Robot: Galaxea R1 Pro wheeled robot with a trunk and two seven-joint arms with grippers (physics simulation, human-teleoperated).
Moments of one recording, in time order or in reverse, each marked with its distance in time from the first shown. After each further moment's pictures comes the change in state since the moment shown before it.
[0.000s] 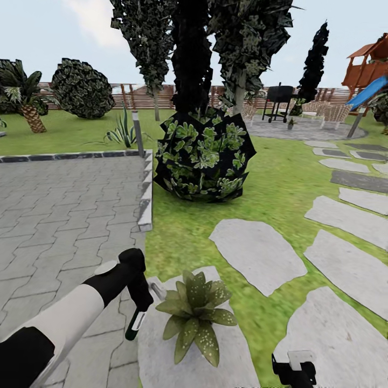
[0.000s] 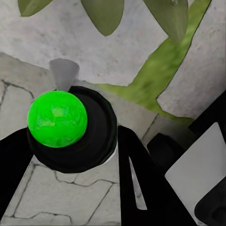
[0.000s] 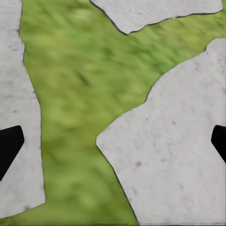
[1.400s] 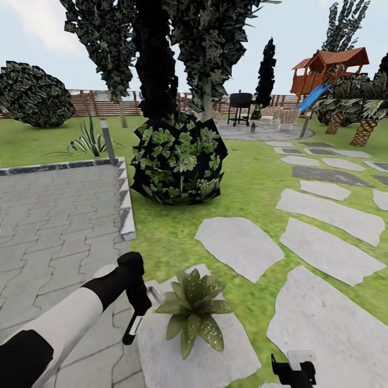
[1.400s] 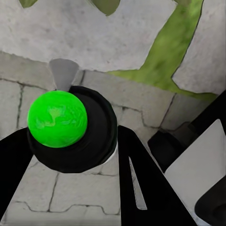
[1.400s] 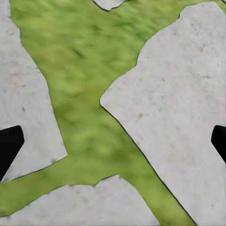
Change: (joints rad) left arm 0.017 0.004 0.002 0.012 0.000 0.000 0.013; right arm 0.000 0.002 0.002 0.000 0.000 0.000 0.000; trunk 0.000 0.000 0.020
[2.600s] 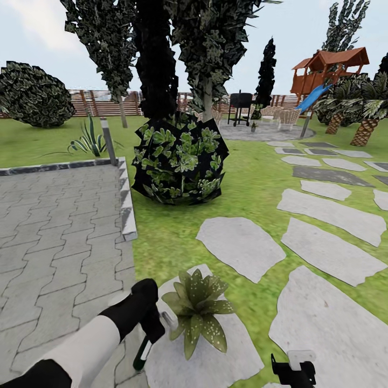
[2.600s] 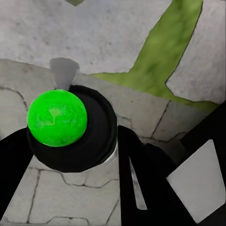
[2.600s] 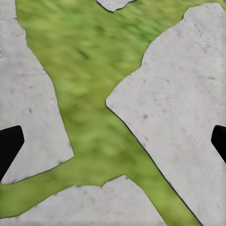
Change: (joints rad) left arm 0.146 -0.143 0.121 0.078 0.010 0.002 0.291; right arm 0.000 0.000 0.000 0.000 0.000 -0.001 0.001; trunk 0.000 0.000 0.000
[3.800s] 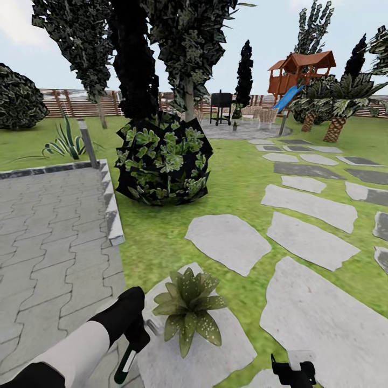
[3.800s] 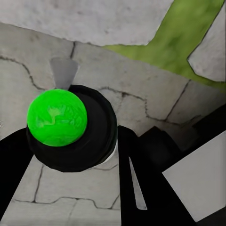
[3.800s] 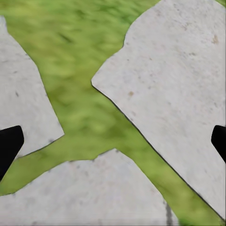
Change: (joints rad) left arm 0.017 0.046 0.088 0.101 0.004 -0.012 0.092; right arm 0.000 0.000 0.000 0.000 0.000 0.001 0.000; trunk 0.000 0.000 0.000
